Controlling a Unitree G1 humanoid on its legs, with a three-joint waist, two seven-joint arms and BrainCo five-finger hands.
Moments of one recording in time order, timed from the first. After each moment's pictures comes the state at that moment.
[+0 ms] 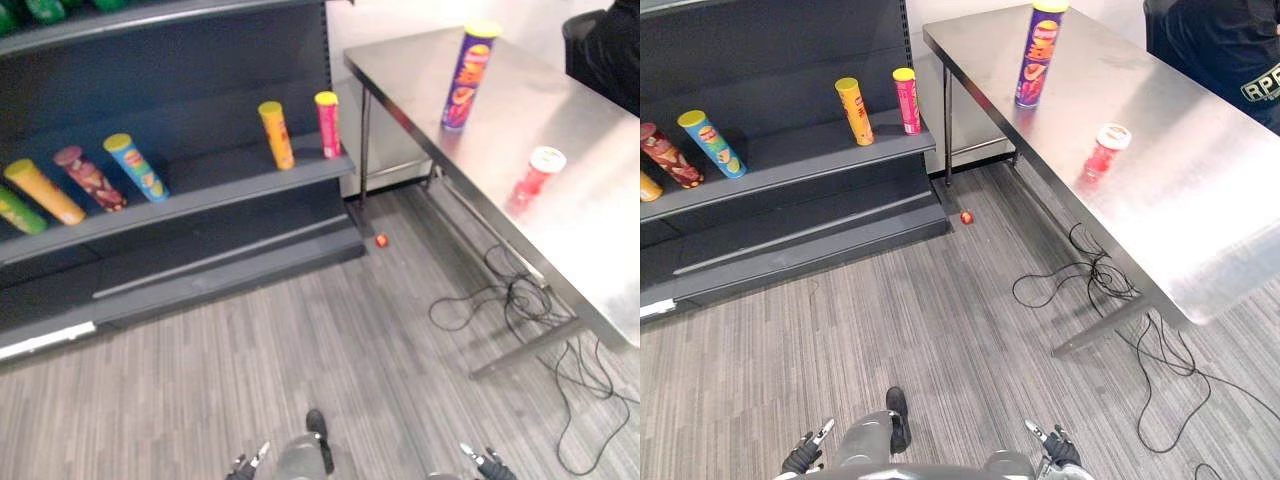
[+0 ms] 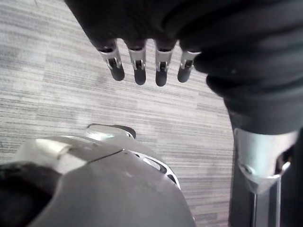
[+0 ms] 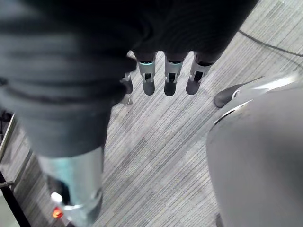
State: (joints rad) left arm 0.12 0.12 0.20 1.18 -0.33 -0.20 -0.03; right arm 0.08 -0.07 -0.27 1.18 0.28 -0.18 0.07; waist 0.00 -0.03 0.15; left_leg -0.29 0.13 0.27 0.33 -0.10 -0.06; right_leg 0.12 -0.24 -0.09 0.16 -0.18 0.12
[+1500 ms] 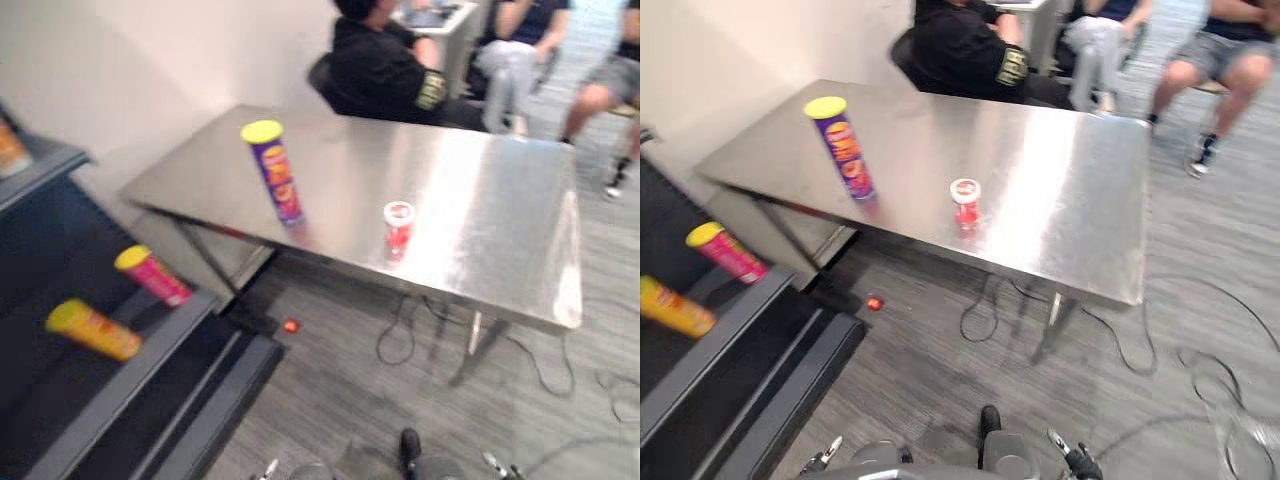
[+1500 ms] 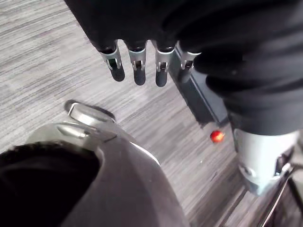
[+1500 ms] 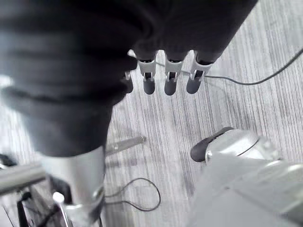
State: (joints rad) left arm 0.16 0.03 0.22 1.19 -0.33 -0.18 -0.05; right arm 0.09 -0.13 -0.41 1.17 0.29 -0.18 0.08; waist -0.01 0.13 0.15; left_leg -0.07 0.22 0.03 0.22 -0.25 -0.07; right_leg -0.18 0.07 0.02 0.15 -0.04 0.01
